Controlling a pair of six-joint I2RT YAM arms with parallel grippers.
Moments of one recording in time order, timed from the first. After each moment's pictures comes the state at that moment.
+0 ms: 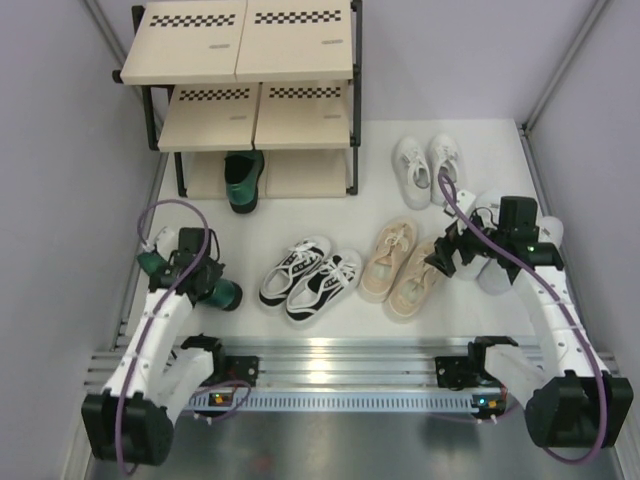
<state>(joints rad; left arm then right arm) -0.08 0.90 0.63 -0.76 -0.38 -0.97 -0.01 0.95 0.77 -0.62 -0.74 -0.63</state>
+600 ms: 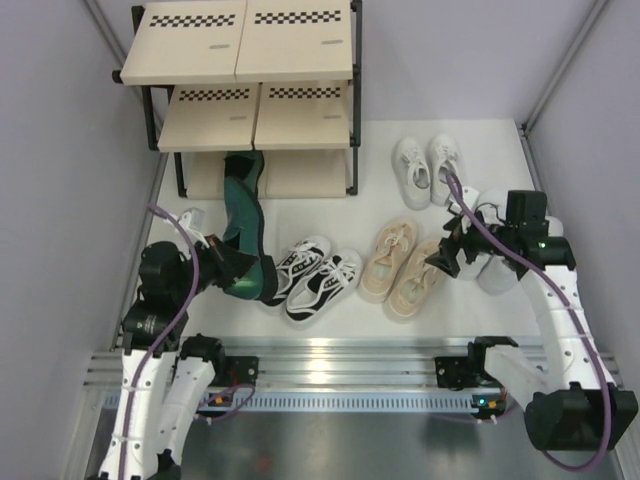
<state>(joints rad) -0.09 0.46 0.72 -0.63 0.48 -0.60 -0.01 0.93 0.89 -0.79 -0.82 -0.71</state>
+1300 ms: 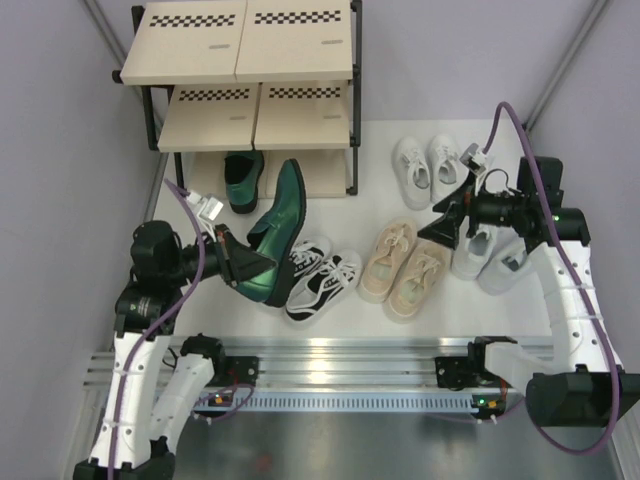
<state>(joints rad) -0.10 0.58 0.88 -0.58 0.97 -0.49 -0.01 1.06 1.17 -0.84 -1.05 -0.36</state>
